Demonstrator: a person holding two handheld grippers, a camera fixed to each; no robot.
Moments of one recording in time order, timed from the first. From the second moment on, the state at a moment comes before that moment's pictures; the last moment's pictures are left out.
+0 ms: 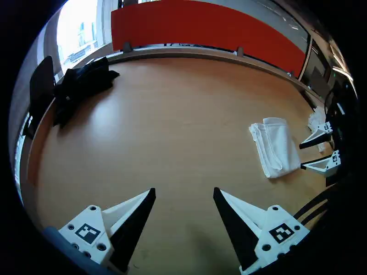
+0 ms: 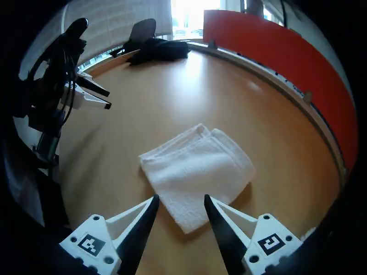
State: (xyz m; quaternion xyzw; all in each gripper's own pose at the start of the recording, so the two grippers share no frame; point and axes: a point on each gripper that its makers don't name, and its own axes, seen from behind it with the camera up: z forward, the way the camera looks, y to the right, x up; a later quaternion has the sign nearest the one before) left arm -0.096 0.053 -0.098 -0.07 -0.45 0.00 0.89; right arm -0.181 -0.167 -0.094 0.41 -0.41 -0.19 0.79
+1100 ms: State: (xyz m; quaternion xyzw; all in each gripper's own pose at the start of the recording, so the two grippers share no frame) left arm -0.097 0.055 -0.101 -0.07 -0.45 0.00 0.89; right arm -0.215 -0.119 -0.119 0.37 -0.46 -0.21 0.78
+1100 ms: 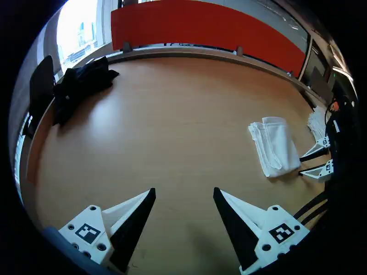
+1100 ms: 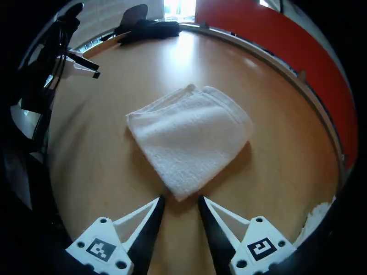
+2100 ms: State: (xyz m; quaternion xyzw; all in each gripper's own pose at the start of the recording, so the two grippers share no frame) left arm -0.094 0.055 -0.103 -0.07 -0.45 0.00 0.89; right arm -0.216 -0.122 -0.119 0.36 -0.46 -0.19 0.79
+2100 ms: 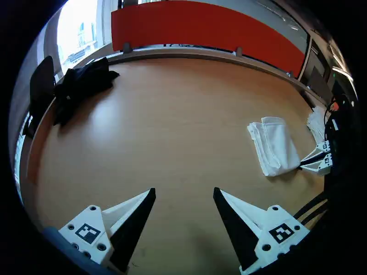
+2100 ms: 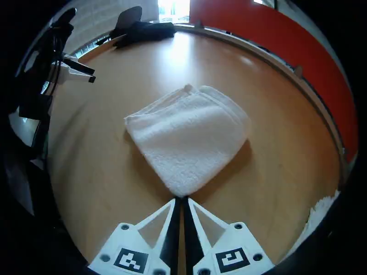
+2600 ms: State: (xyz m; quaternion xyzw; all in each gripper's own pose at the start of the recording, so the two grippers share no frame) left arm -0.093 0.053 -0.107 -0.07 -0.44 0.00 0.89; right arm -0.197 -0.127 -0.109 0.36 -0.44 -0.19 0.80
